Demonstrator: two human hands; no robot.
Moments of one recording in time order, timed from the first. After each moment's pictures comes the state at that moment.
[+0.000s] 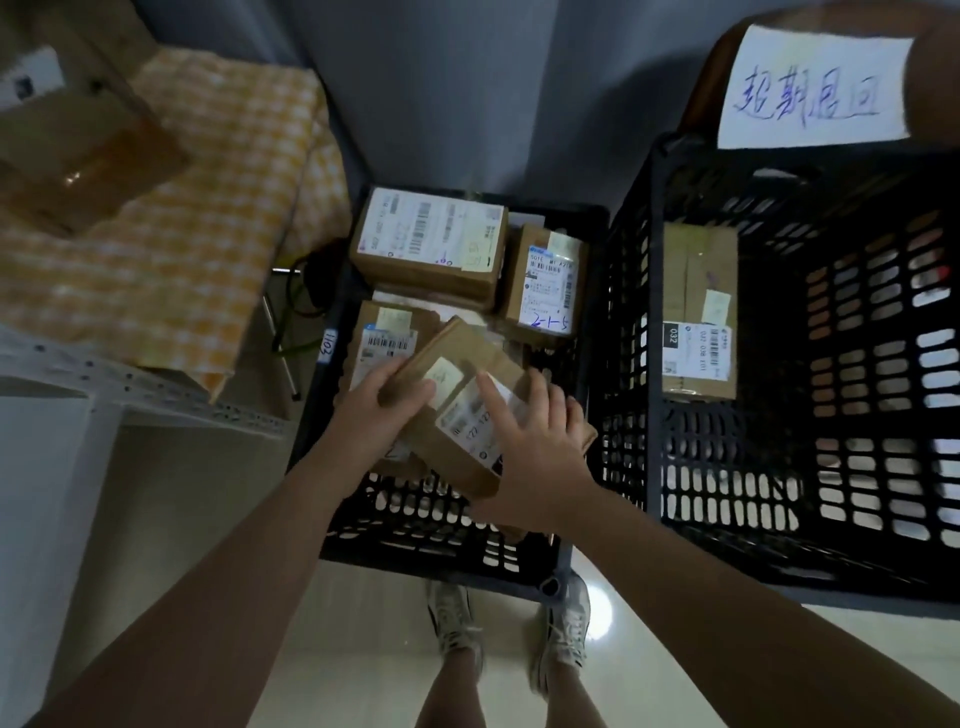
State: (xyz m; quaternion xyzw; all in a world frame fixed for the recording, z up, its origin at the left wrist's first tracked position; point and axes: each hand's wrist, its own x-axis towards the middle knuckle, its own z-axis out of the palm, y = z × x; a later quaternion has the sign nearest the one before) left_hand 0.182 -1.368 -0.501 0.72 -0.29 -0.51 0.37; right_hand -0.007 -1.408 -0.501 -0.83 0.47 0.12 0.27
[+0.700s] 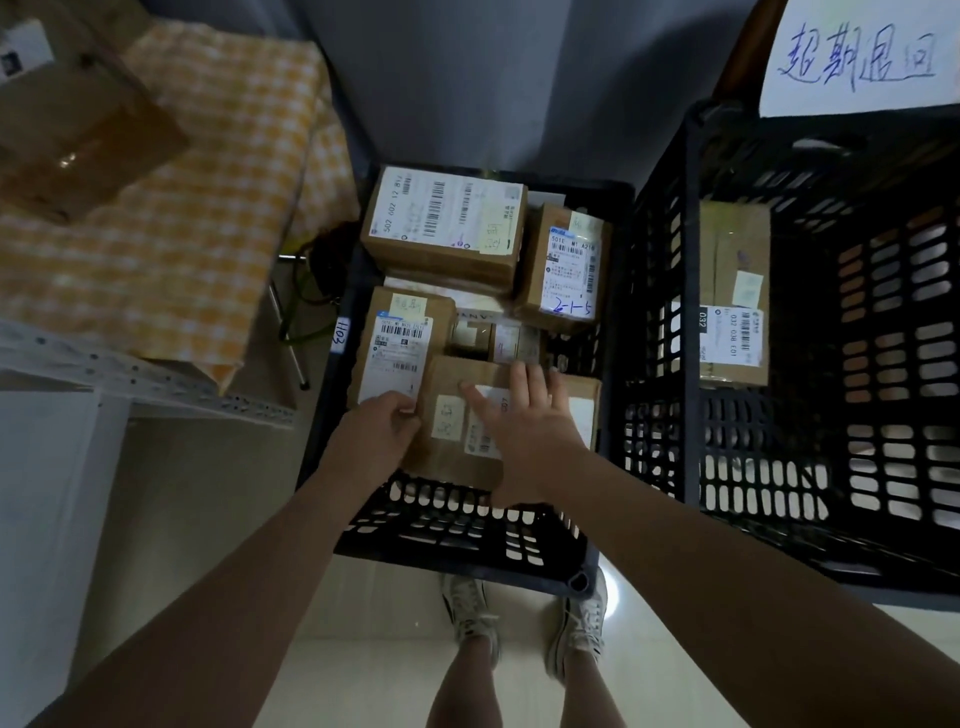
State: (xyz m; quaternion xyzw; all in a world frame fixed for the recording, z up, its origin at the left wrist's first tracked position) left_hand 0.204 -1.350 -0.549 0.79 -0.45 -0.38 0.15; right_hand 0.024 -1.422 -0.542 -0.88 0.36 0.28 0.12
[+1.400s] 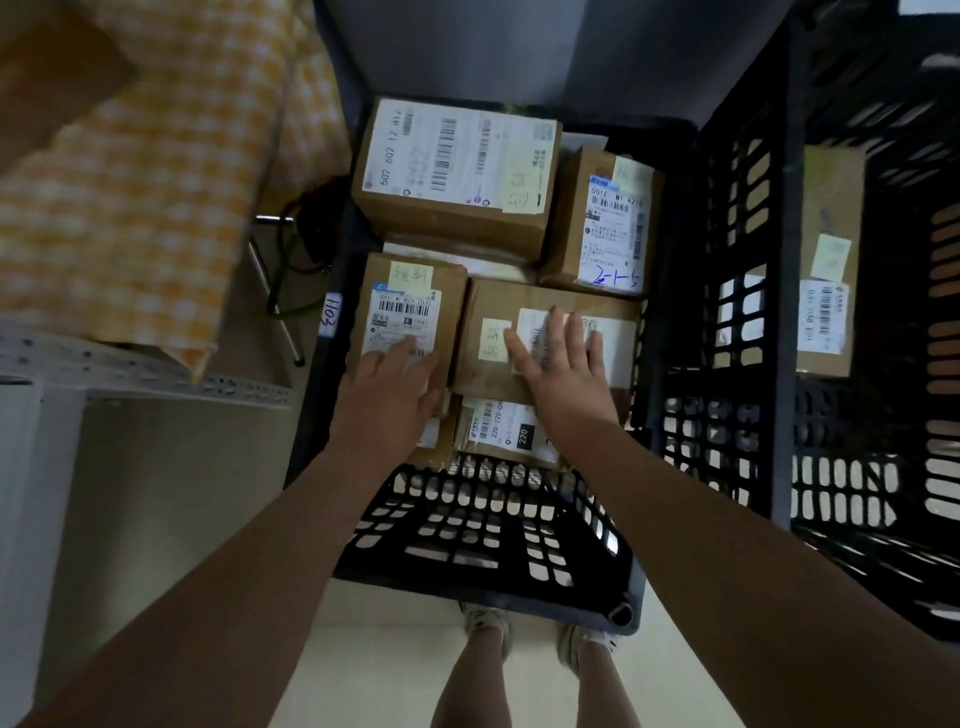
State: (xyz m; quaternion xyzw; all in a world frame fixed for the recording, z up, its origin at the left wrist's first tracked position) left_hand 0.218 -1.384 -0.614 0.76 -0.62 -0.21 -0.04; right_hand 0.023 -1.465 -0.632 -0.87 0.44 0.23 0.09
